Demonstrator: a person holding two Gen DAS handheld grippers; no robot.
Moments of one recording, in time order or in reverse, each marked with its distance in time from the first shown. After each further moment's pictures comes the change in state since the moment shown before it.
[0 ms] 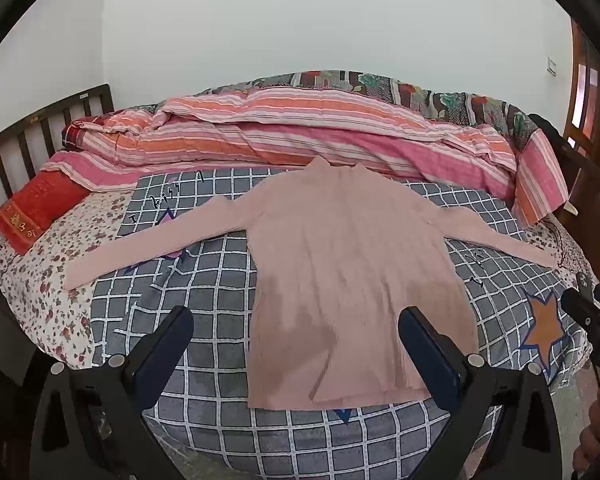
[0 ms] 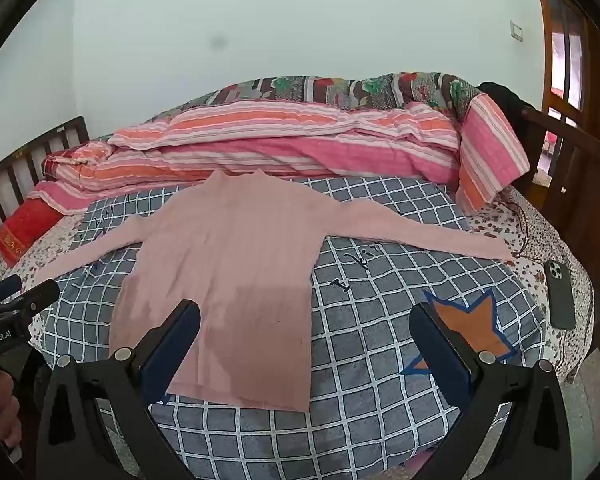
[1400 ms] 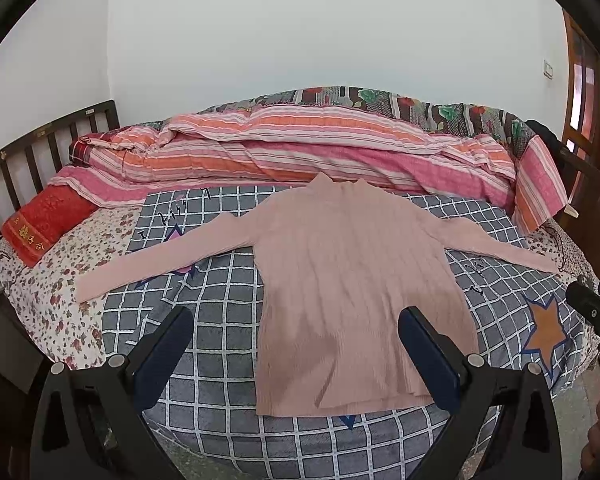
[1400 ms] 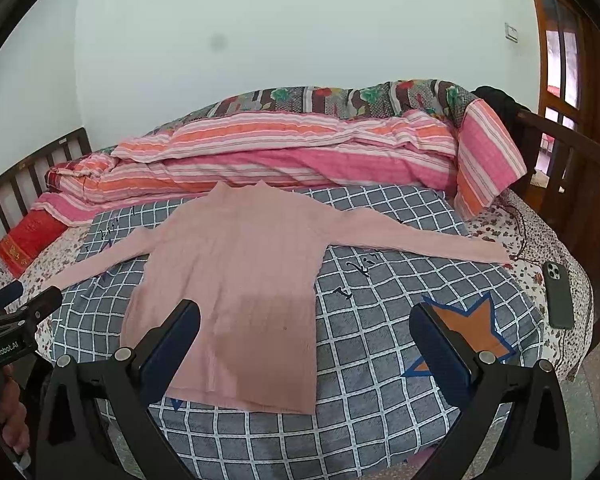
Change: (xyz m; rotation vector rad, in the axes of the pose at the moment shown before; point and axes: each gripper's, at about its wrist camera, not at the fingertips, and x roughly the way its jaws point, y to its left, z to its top) left arm -0.018 -0.001 0.005 0.022 -0.060 0.028; right arm -0.016 0.005 0.009 0.021 -0.030 0.010
